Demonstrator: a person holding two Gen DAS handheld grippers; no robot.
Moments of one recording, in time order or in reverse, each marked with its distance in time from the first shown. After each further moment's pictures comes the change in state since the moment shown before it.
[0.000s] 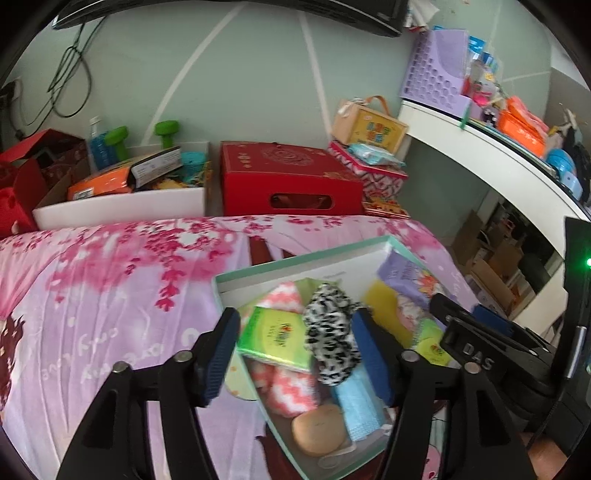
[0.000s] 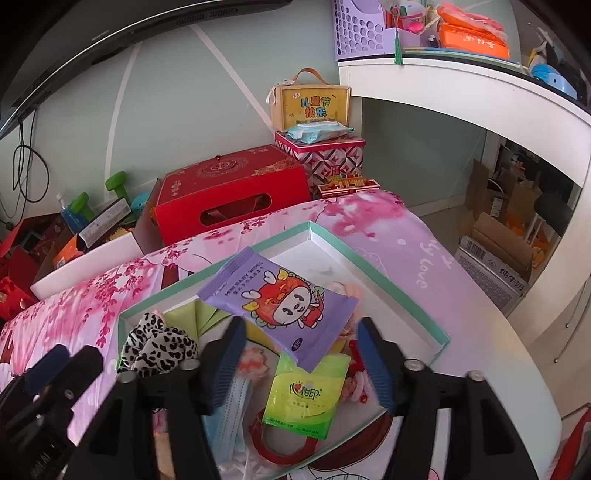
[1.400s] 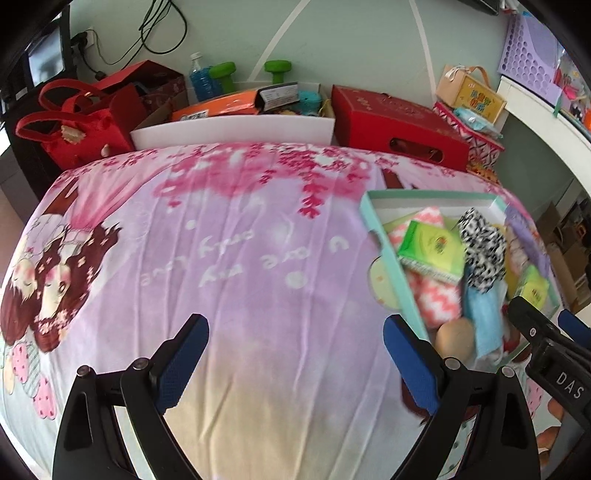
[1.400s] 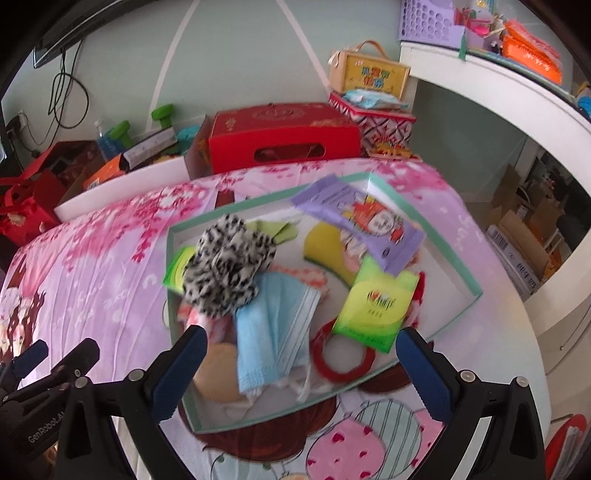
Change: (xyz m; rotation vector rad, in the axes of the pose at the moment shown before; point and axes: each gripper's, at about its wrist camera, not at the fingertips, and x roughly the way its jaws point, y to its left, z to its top) left arm -0.031 0.081 -0.053 -0.125 0.203 0.311; right arm -0.022 0.056 -0.046 -0.175 0.166 0.055
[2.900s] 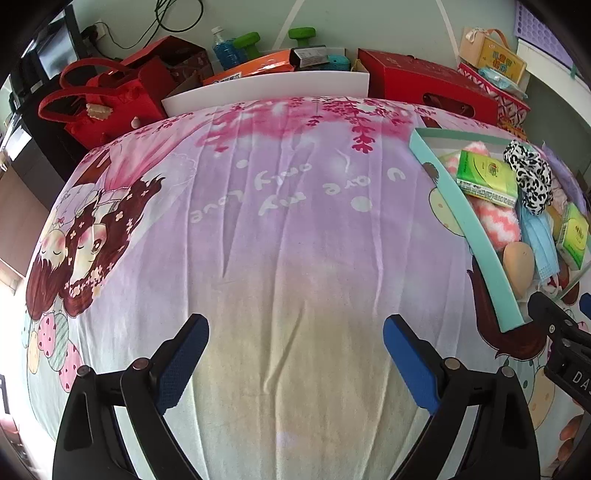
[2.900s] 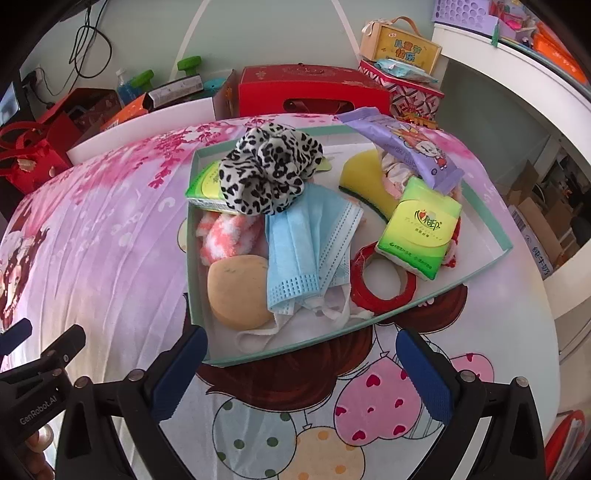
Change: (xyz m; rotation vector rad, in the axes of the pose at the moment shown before) left arm 0.011 0.027 -0.042 0.053 0.100 0.130; right arm 0.012 0.019 -0.043 -0.096 0.105 0.024
